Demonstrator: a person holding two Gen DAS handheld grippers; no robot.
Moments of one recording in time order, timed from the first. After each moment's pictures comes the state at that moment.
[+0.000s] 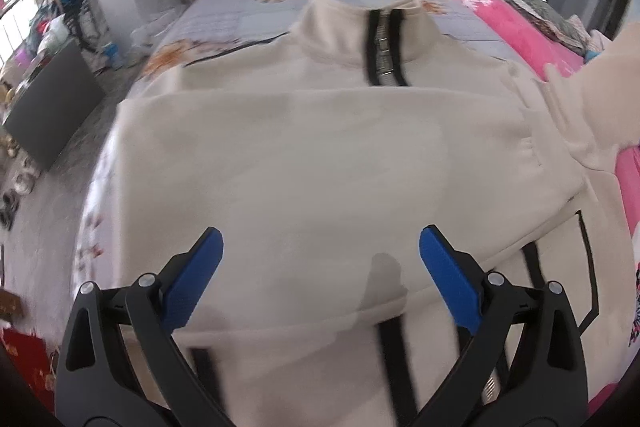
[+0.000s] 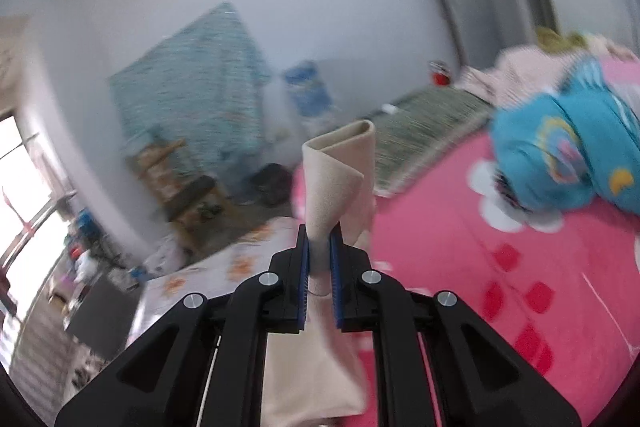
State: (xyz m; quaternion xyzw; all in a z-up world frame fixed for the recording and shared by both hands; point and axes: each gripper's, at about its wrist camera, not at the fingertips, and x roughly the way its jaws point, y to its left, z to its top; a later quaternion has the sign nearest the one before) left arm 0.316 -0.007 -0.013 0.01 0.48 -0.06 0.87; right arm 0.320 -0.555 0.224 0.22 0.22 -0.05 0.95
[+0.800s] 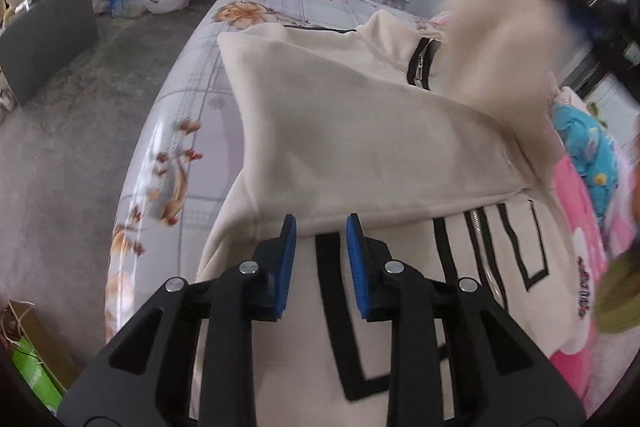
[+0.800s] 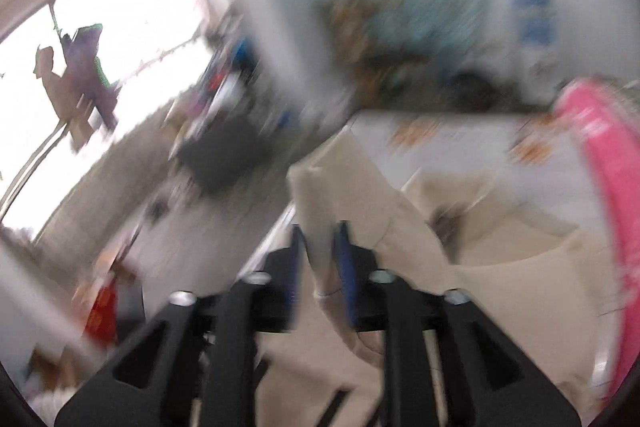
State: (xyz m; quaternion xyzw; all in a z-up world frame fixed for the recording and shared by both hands) left arm 0.248 0.114 -0.001 -0.12 0.48 -0.12 0.86; right arm 0.351 -0.131 0.131 0.06 0.38 0.29 0.88
